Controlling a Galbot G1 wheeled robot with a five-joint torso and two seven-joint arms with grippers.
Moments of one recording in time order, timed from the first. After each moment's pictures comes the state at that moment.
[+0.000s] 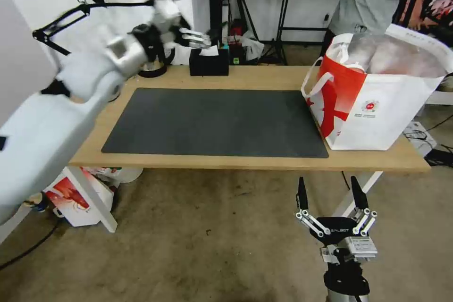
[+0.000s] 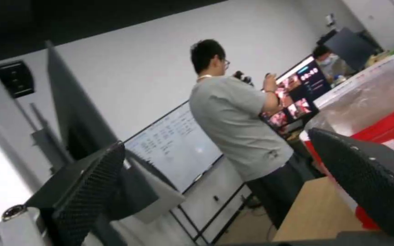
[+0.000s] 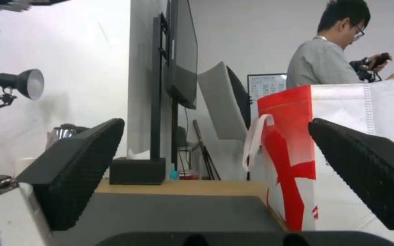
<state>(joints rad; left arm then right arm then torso) 0.35 -0.73 -0.09 -1.82 -0.63 -0.06 0.37 -1.90 1.21 0.28 2.24 -0.20 0.69 0.50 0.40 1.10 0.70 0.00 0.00</state>
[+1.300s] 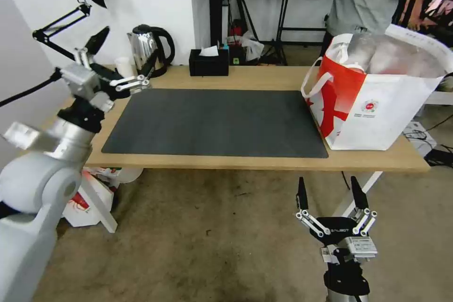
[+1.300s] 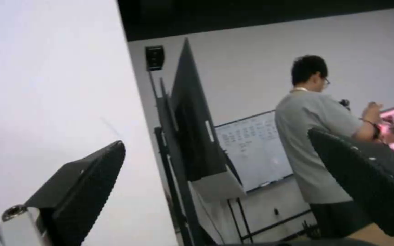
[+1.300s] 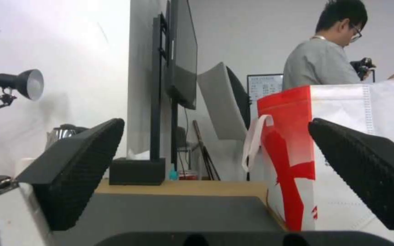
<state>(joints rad) 1.16 -0.95 -0.71 -2.25 -0.56 -0.07 0.17 -1.90 1.21 0.28 2.24 -0.20 0.69 0.50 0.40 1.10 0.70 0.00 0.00</state>
